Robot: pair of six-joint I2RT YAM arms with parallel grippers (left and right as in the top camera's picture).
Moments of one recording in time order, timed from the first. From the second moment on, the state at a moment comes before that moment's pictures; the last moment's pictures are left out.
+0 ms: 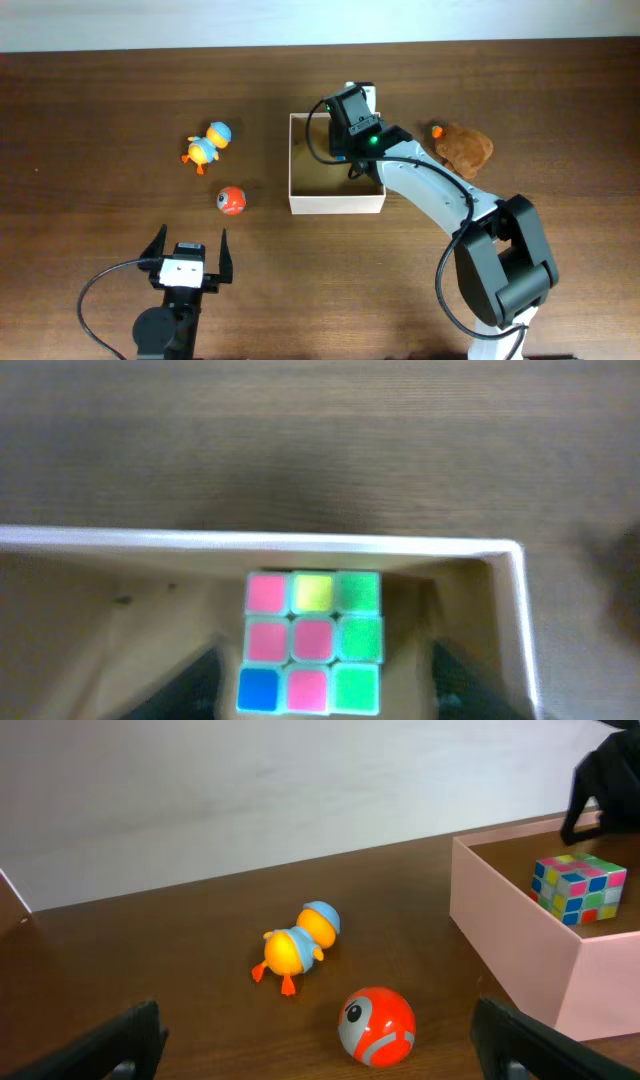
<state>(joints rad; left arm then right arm) -0.03 0.01 0.02 -0.09 0.02 0.16 0.50 1.98 1.46 -0.40 0.27 0.39</state>
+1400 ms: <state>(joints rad) -0.03 0.01 0.02 -0.09 0.02 0.16 0.52 2.09 1.46 -0.19 0.18 0.33</state>
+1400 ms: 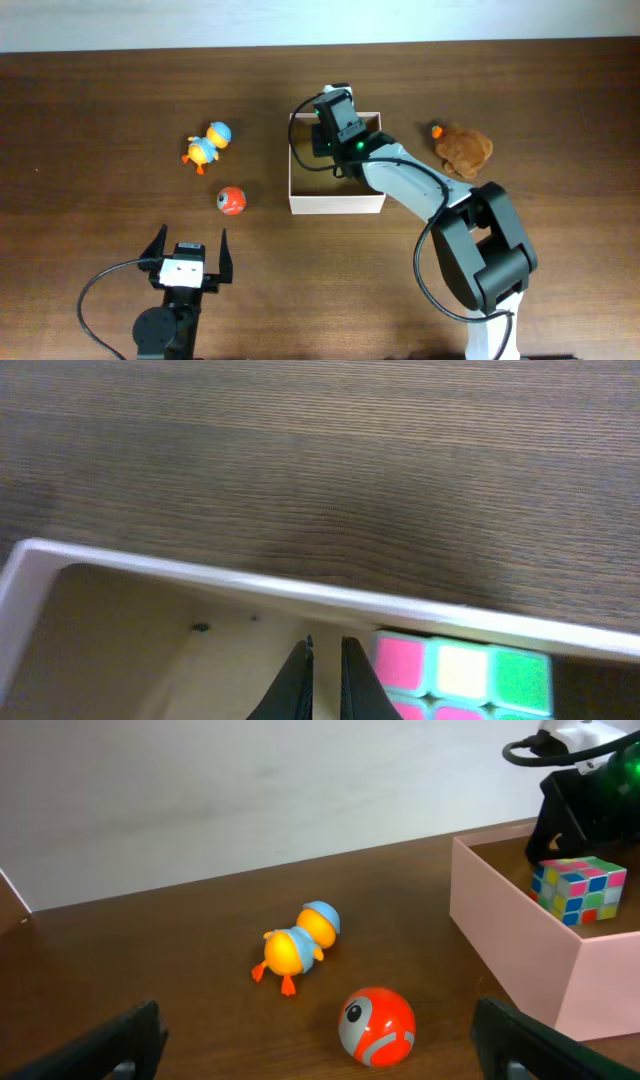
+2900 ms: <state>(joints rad) -0.03 0.01 0.02 -0.09 0.02 0.16 0.51 2.11 1.47 -0.20 0.11 0.30</state>
